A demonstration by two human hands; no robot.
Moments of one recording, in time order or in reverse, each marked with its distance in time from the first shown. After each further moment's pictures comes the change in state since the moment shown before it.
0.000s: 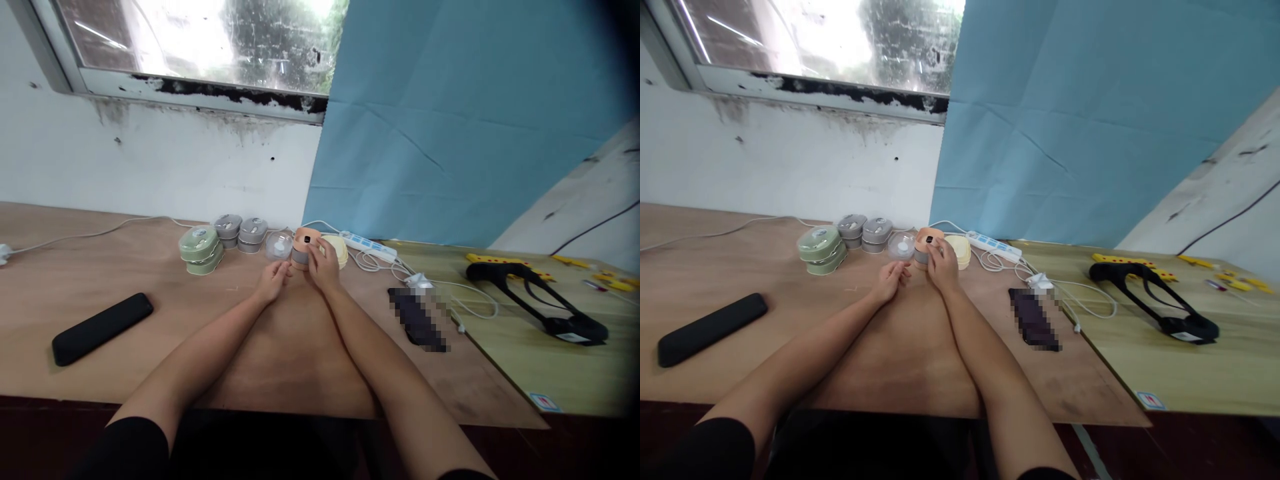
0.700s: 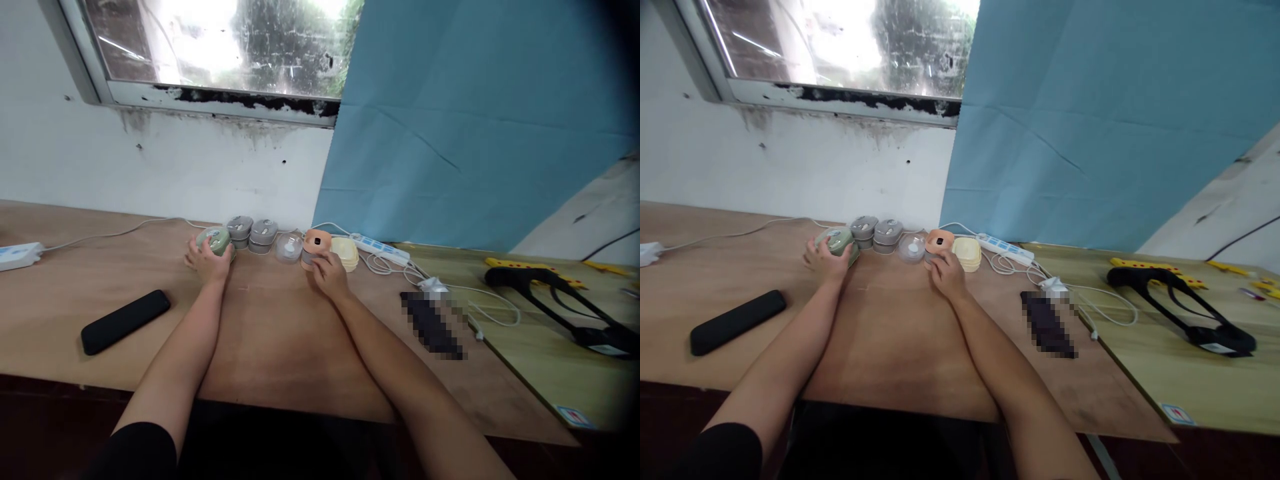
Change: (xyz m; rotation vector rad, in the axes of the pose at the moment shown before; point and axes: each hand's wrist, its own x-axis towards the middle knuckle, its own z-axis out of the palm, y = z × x) left_hand 0.005 0.015 -0.148 0.990 0.910 -0.025; right_hand -0.006 -0.021 -0.008 0.103 -0.080 -0.054
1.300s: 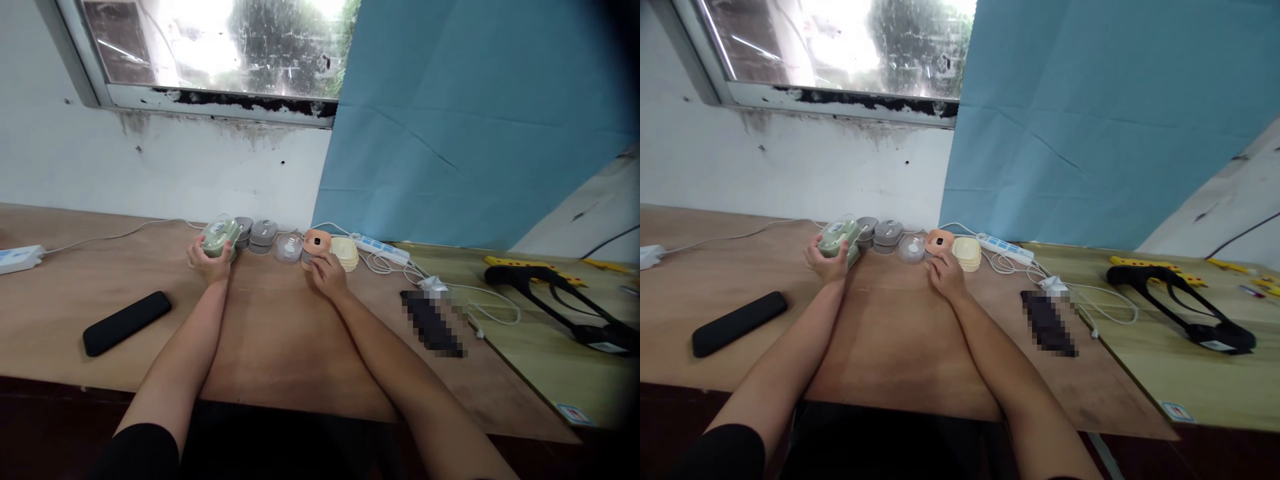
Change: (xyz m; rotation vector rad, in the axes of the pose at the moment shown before) left_hand -0.002 0.003 0.007 -0.273 0.302 0.044; right_hand 0.003 -0.007 -0.003 0.034 0.029 -0.057
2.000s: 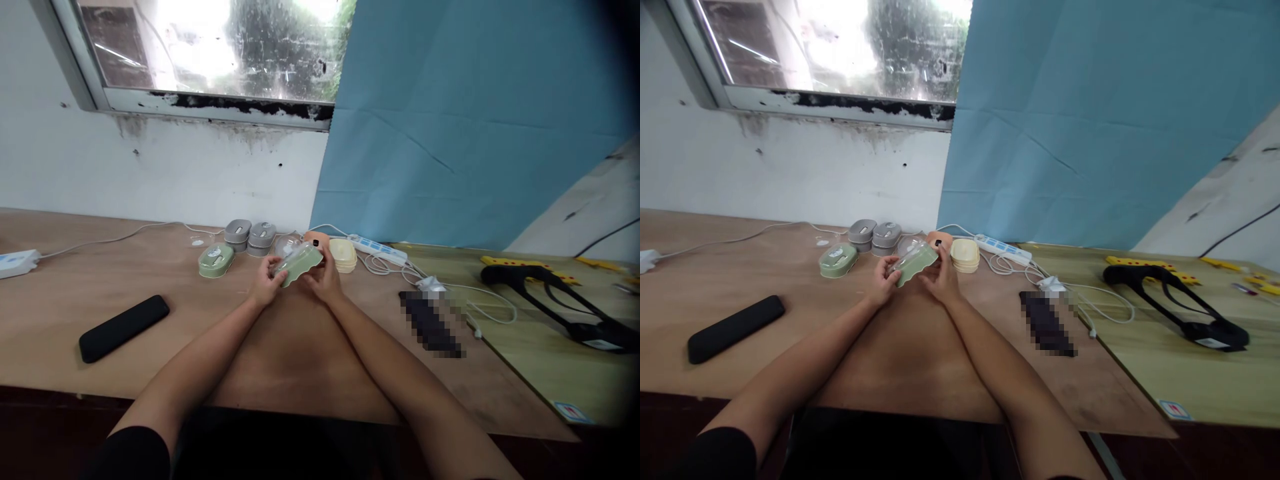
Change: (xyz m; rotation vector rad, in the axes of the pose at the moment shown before) left_hand -0.088 0.070 0.004 -0.930 -0.936 -0.207; right_hand -0.009 -0.006 0.010 0.322 0.009 0.246
